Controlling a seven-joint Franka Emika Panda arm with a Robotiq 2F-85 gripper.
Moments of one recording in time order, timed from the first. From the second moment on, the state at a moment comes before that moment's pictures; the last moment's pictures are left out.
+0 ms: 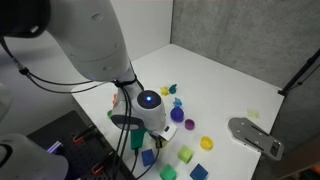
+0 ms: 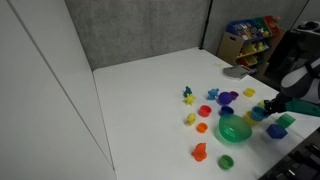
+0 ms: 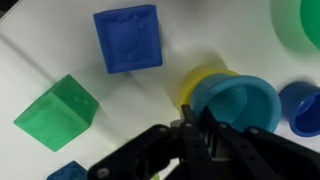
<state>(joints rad) -0.59 0.47 0.19 -2.58 0.41 3.16 -0.15</state>
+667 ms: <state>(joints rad) -0.64 0.50 0.24 -2.54 0.41 3.17 -0.16</state>
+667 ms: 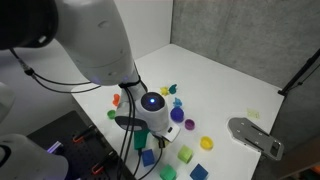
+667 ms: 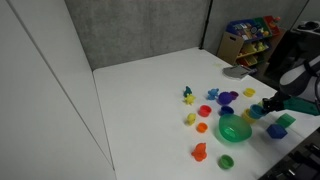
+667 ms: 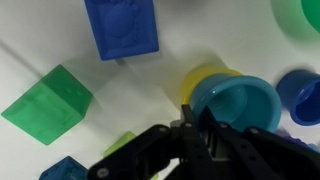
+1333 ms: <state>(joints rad) -0.65 0.50 0.23 -2.51 0.41 3.11 -0.16</state>
